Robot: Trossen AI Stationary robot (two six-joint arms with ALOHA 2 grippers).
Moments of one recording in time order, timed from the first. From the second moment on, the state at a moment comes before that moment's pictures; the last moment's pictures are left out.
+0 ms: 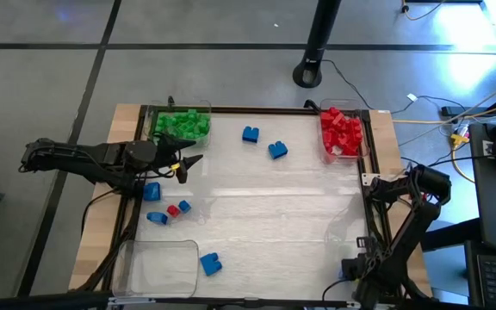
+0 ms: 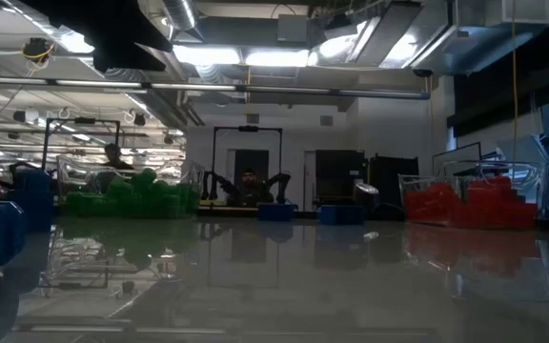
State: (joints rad) left arm -0.06 0.69 0.61 -0.28 -0.55 -0.29; right arm 1.14 1.76 1.13 -1.05 -0.24 1.12
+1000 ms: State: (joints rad) left arm -0.06 0.69 0.61 -0.28 -0.55 -0.29; right arm 0.59 1.61 1.39 -1.54 0.36 0.52
